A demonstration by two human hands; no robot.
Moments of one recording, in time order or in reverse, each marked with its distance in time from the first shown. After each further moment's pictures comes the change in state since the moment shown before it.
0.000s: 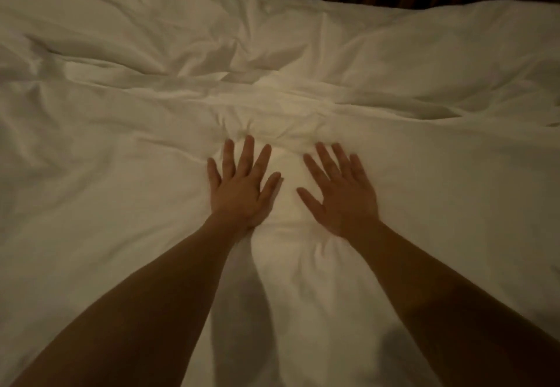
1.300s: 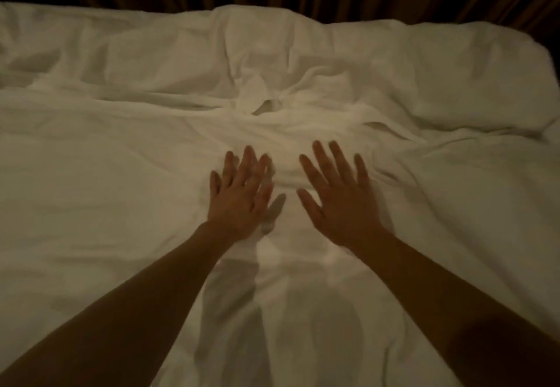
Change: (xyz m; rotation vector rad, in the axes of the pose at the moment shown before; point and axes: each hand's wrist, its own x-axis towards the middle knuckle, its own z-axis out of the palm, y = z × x) left_hand -0.067 0.469 0.065 -0.159 -0.017 0.218; right_hand -0.250 0.411 -0.066 -0.041 0.171 0.079
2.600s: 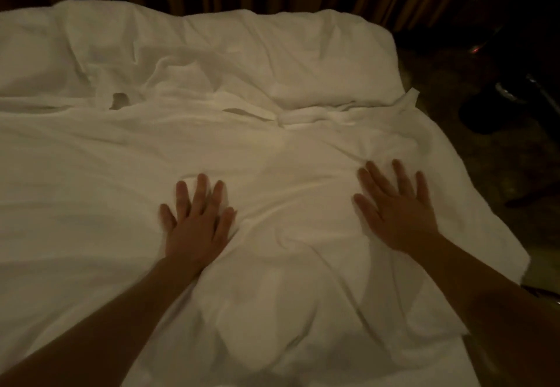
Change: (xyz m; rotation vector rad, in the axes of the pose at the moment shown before) left_hand -0.047 0.189 0.094 0.081 -0.088 -0.069; right_hand -0.209 0.304 -0.022 -0.086 -0.349 0.391
